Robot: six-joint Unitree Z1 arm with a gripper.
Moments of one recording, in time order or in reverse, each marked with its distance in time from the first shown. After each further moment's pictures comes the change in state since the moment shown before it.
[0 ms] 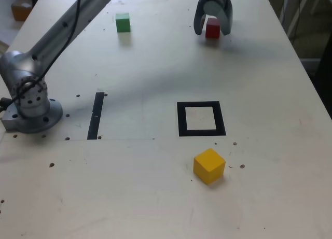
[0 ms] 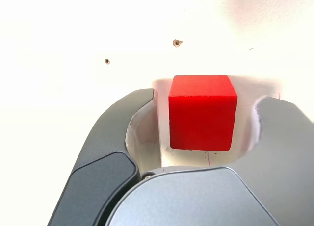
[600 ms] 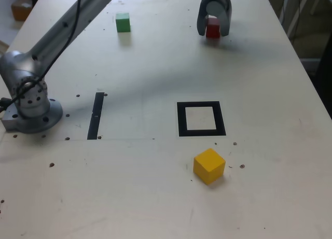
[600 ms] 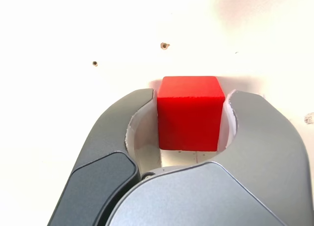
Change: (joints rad) arm 0.000 0.004 -0.010 -0.019 -0.024 -0.025
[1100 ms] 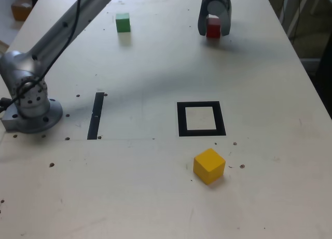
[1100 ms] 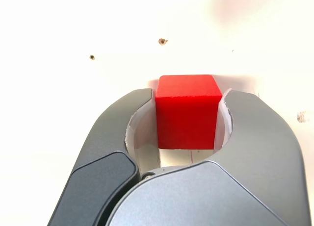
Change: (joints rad) arm -0.001 -0.007 -0.008 0.014 -0.020 -0.027
